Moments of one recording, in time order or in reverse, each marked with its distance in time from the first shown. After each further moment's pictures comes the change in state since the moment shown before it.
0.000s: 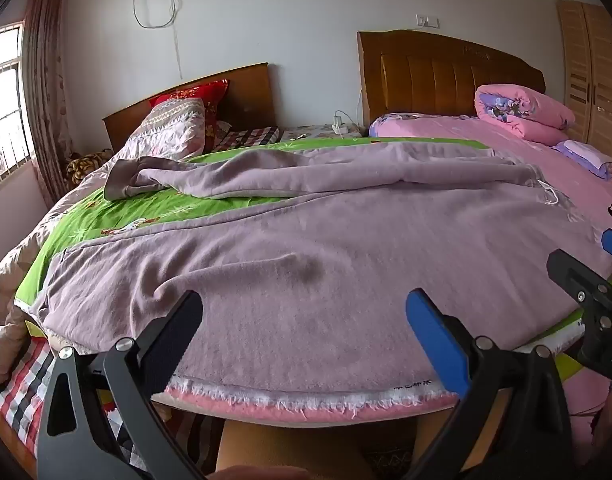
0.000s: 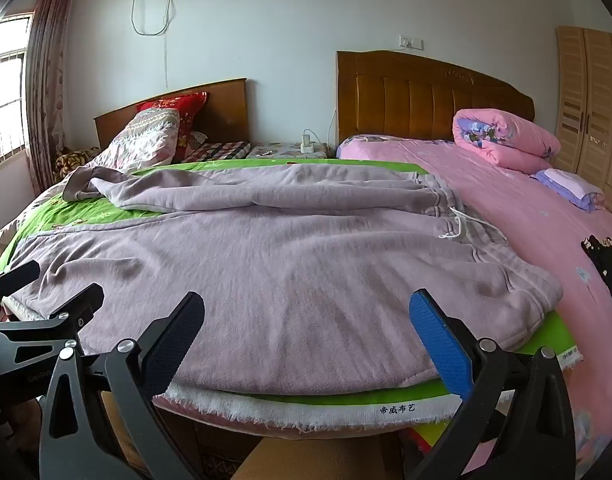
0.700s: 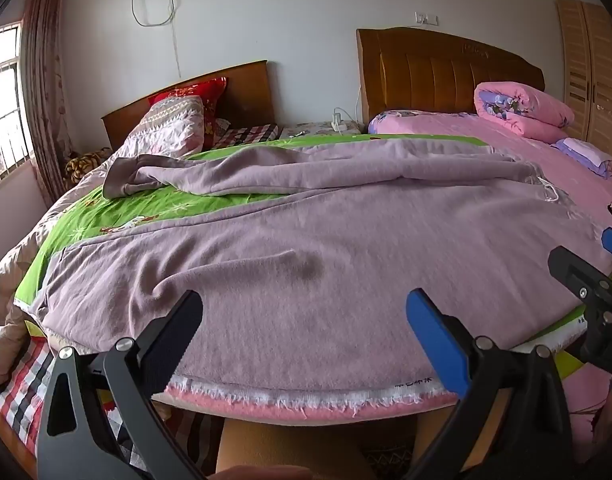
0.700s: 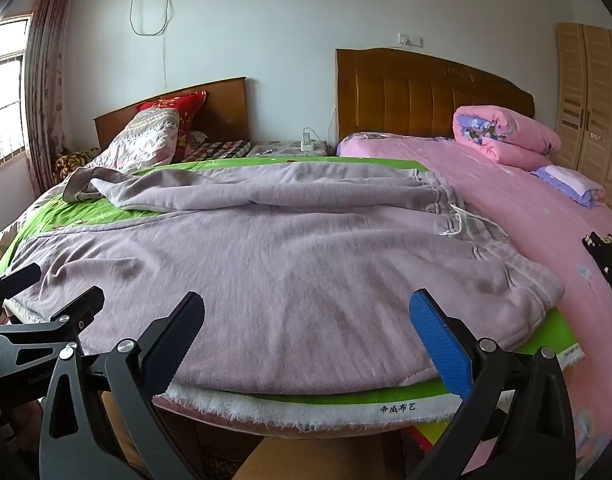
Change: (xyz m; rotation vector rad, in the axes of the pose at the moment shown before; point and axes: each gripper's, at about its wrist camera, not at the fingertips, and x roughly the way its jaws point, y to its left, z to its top) left arm 0.000 0.000 0.000 0.003 0.004 0.003; right arm 0.001 -0.001 -0.001 0.004 0.000 0.001
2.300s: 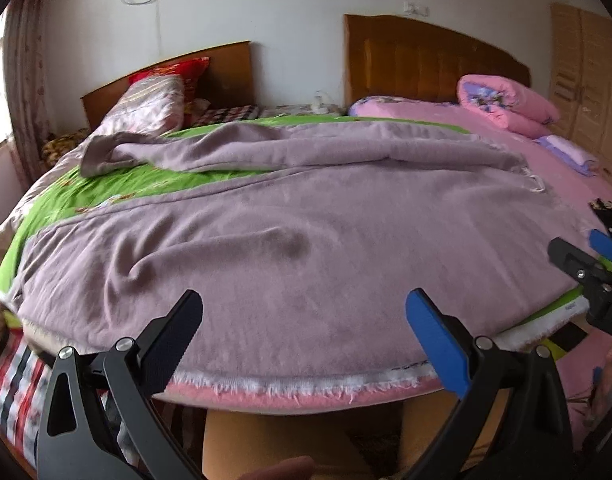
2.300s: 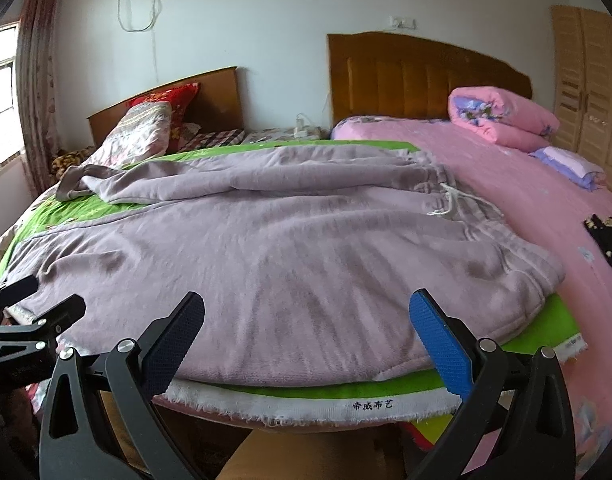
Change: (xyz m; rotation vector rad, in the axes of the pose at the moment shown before) left arm 0.012 0.013 -0.006 -0.002 0.059 -0.110; right arm 0.011 -0.027 -0.004 0.034 0.059 0.033
